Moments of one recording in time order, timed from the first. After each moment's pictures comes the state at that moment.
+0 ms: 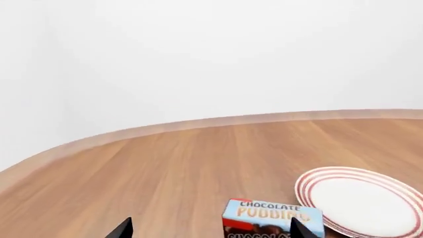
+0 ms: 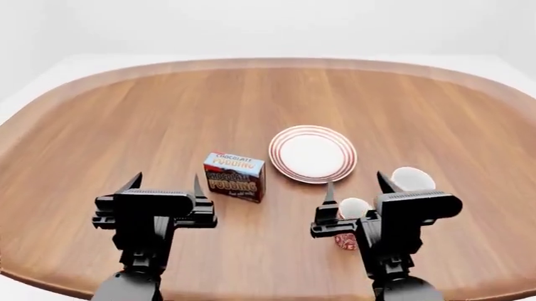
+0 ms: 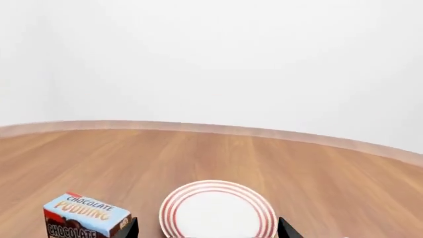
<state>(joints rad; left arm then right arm) -0.19 -0.13 0.09 0.35 -0.07 -0.47 -0.14 0.16 0.17 -0.12 -0.41 0.15 0.45 0.09</state>
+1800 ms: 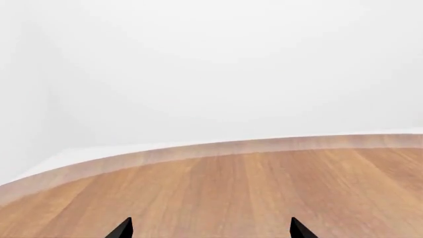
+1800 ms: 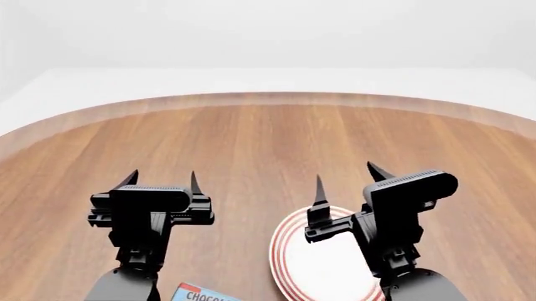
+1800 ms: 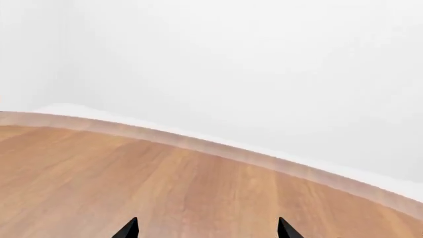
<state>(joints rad) -0.22 -0.18 0.12 0.37 -0.13 -0.51 -0.20 0.25 0.29 -0.20 -0.64 0.22 0.78 0.11</state>
